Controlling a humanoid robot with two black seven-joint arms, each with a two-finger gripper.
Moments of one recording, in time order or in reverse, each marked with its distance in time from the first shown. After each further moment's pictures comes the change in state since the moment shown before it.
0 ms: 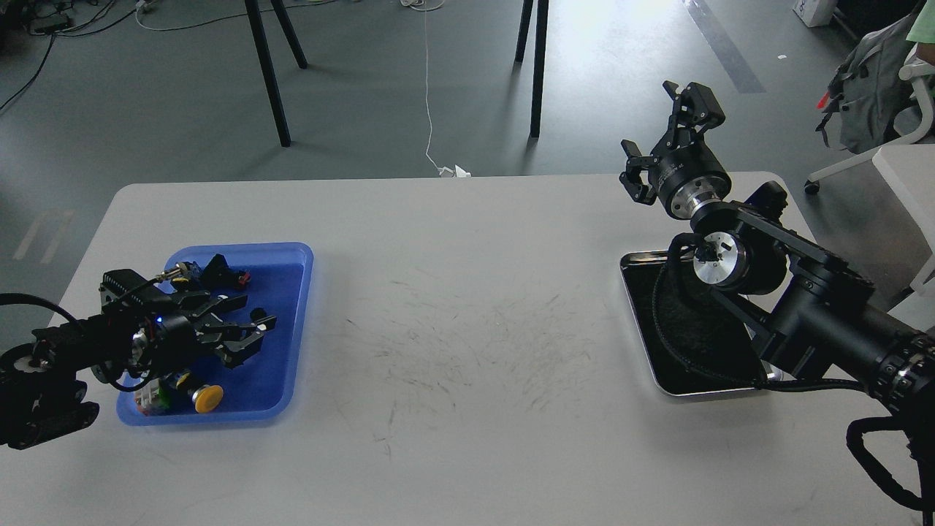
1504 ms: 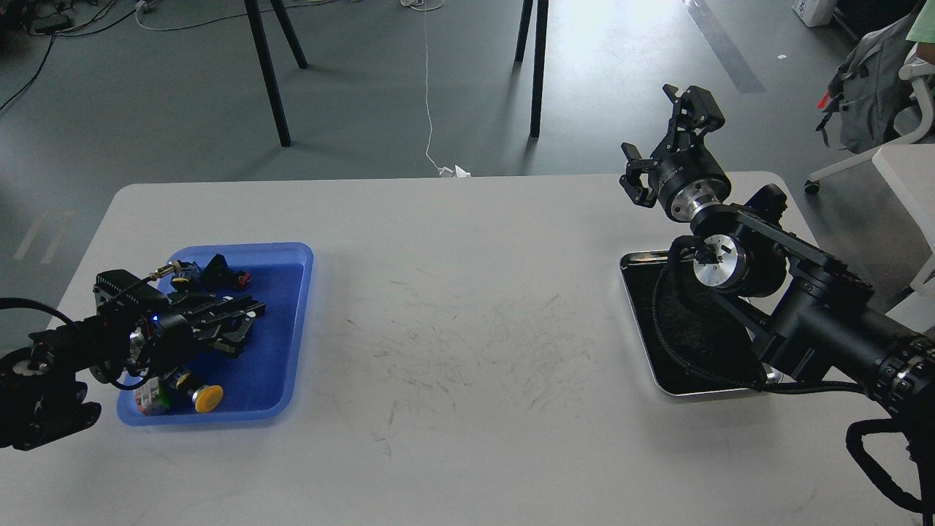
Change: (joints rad) left arm 0.023 0.011 -0.068 0.018 -0.023 0.000 0.000; right arm -0.006 0.002 0.001 -0.002 -0.002 0.003 0.000
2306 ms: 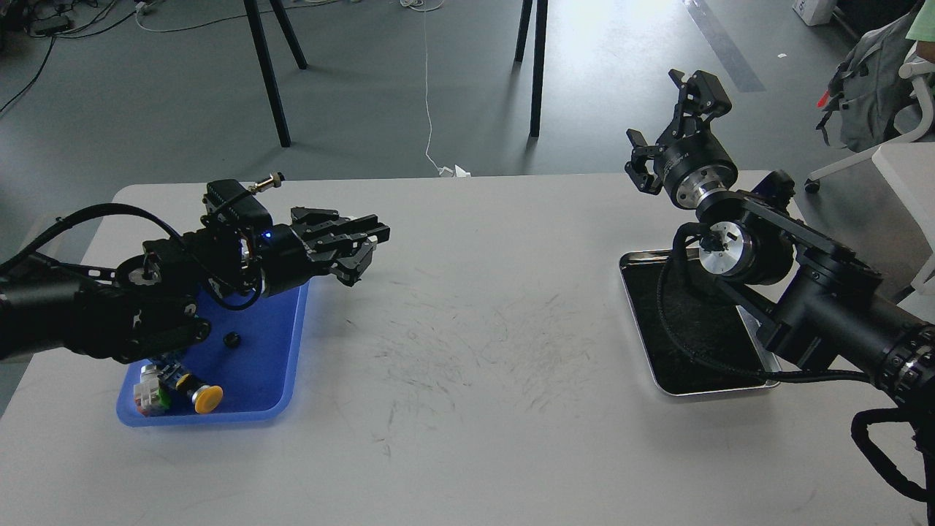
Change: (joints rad) left arm -0.276 -0.216 0.005 -0.161 0.009 0.000 0.000; right arm 0.036 -0.016 -0.003 -0.002 0.000 -0.007 -0.008
